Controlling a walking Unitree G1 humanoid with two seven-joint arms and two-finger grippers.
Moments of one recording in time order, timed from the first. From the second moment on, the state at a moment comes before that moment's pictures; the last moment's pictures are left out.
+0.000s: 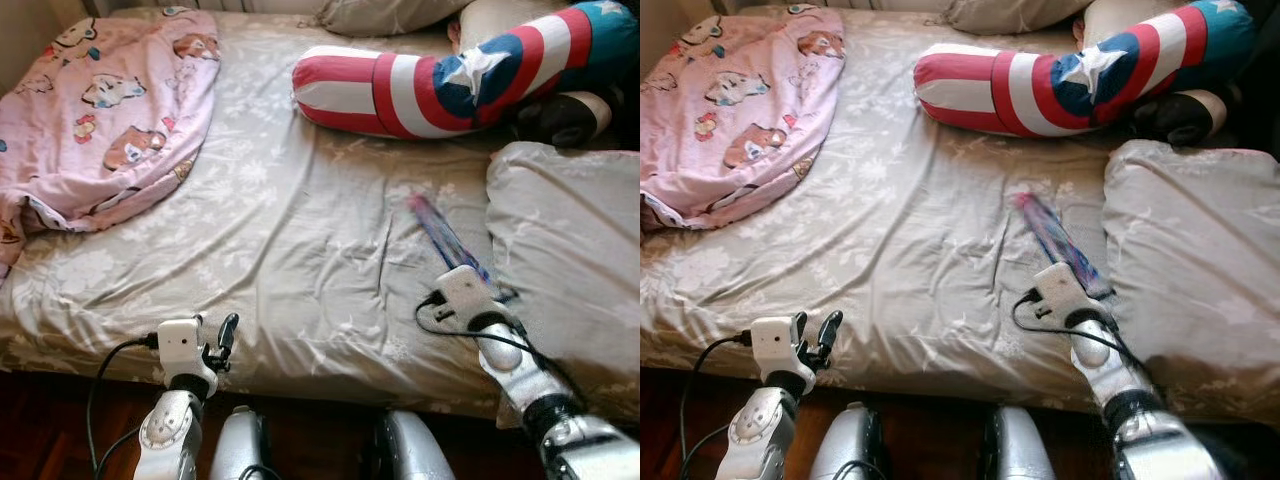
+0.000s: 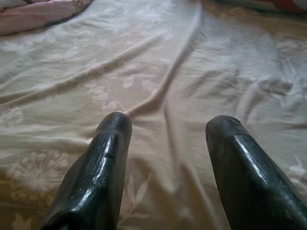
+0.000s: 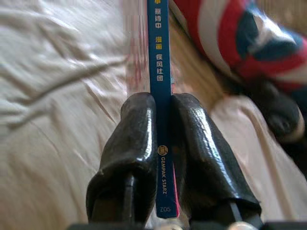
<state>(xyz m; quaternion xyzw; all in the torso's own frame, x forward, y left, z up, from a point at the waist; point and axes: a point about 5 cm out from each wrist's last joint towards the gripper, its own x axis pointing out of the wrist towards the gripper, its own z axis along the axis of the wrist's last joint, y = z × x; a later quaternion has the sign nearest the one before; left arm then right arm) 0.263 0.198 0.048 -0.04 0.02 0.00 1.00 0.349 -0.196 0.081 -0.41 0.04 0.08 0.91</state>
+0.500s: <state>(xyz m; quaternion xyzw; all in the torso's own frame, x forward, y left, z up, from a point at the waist) 0.224 0.212 0.055 -0.02 0.03 0.01 1.00 0.357 -0.190 0.093 -0.60 -0.02 0.14 0.79</state>
